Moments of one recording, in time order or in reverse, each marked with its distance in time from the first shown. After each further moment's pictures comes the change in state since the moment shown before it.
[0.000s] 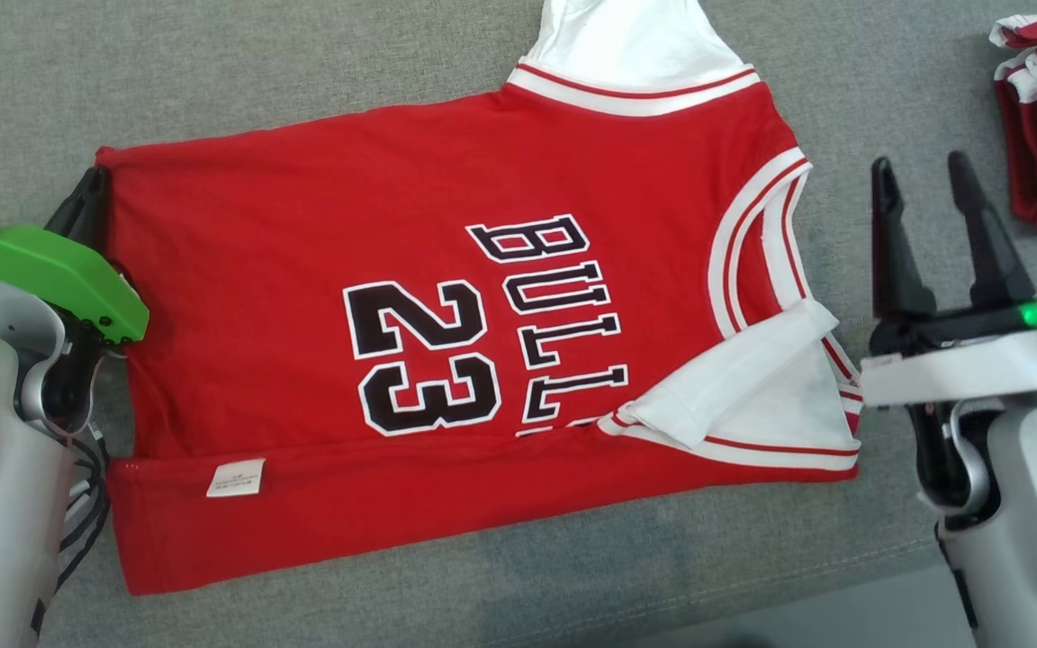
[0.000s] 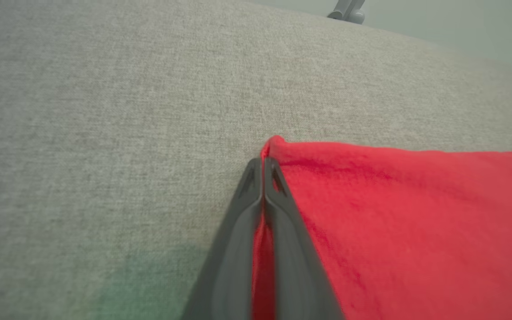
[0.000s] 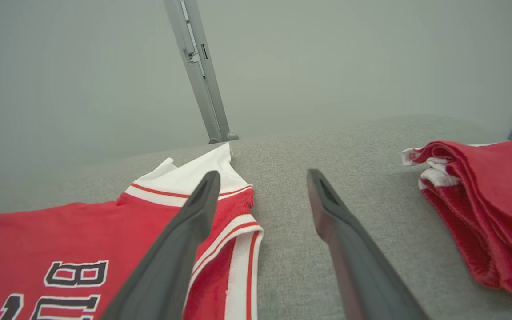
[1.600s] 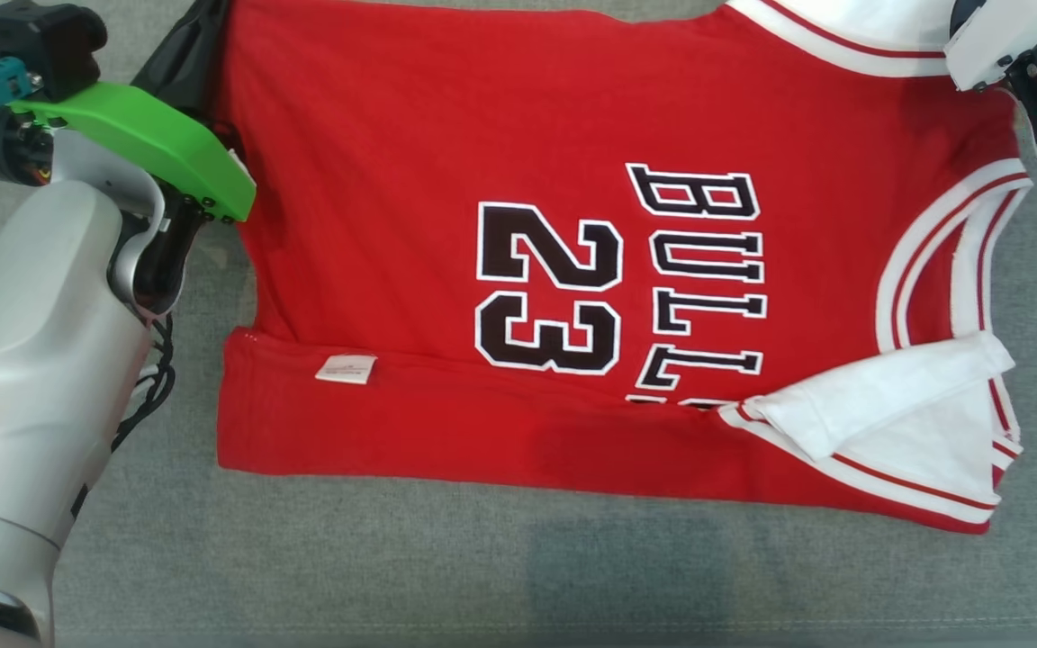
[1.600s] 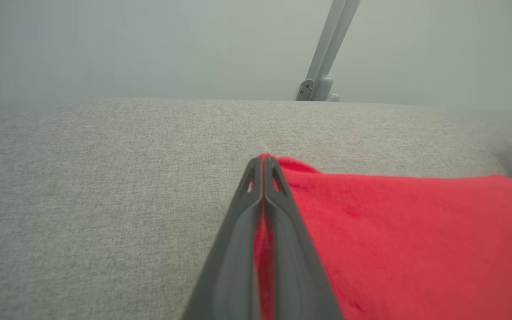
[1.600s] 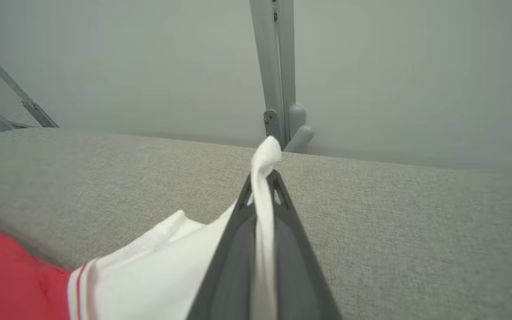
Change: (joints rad) left arm -0.318 -0.038 -0.443 0.071 -0.198 -0.003 -0.258; right arm -0.874 -0.372 0.634 0.663 0.508 0.001 0.144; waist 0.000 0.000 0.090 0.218
